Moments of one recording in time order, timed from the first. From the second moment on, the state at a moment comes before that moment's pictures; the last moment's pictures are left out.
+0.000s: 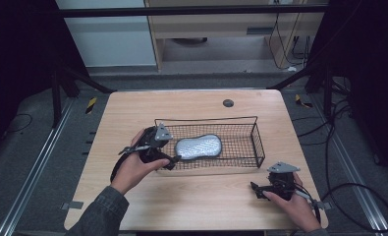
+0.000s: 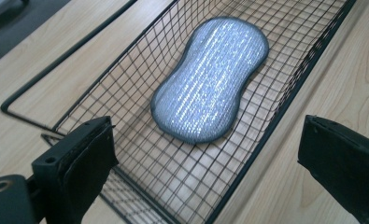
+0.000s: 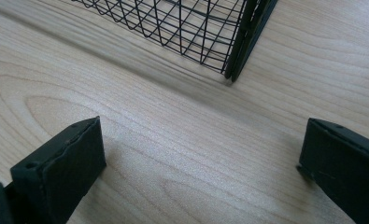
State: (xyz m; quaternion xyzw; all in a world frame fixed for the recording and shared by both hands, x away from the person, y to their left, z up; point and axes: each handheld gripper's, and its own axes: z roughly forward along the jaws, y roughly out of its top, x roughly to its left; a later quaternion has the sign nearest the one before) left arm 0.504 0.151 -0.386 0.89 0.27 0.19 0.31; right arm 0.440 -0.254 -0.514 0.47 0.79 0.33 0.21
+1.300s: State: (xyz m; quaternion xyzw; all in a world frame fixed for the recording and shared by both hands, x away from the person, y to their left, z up) left arm 0.493 0.288 -0.440 0.82 0.44 0.22 0.29; right arm 0.439 -0.253 -0.514 0.47 0.79 0.34 0.21
